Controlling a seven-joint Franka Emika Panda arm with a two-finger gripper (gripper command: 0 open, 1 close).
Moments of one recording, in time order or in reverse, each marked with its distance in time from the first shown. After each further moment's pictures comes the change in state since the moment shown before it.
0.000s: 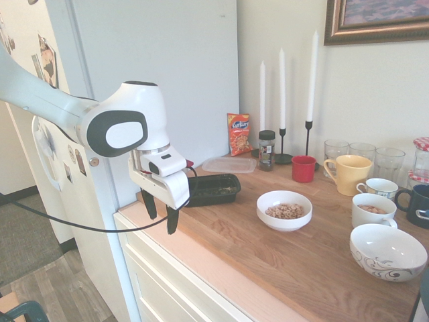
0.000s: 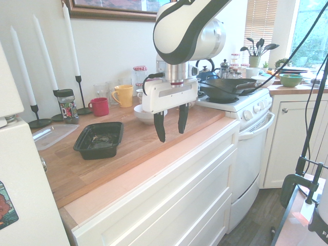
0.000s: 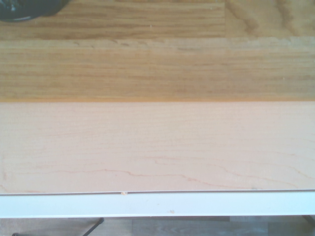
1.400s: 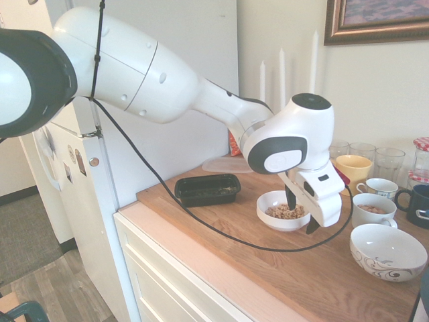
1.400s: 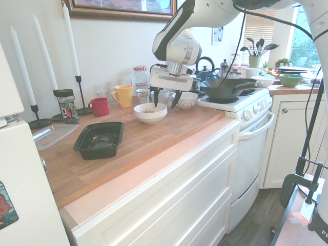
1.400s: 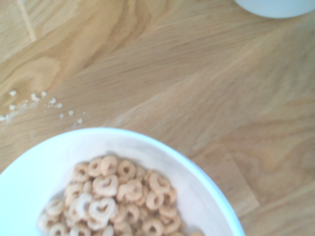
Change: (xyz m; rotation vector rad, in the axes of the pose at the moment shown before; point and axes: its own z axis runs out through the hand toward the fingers) arm 0.339 0.019 0.026 0.284 0.054 0.478
